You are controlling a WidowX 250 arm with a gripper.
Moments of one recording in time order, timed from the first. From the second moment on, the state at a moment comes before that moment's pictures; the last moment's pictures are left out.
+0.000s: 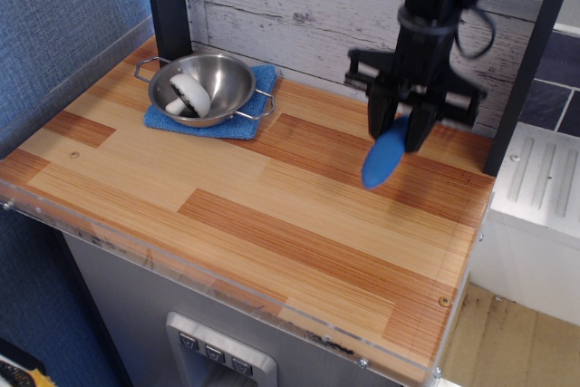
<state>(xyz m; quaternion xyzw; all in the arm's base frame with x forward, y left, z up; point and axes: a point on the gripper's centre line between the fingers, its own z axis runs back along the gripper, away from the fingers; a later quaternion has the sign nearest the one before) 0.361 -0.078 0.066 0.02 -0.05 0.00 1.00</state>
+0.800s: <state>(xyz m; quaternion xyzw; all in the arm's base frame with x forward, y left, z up) 0.312 -0.050 0.124 0.03 -0.16 0.40 0.90</state>
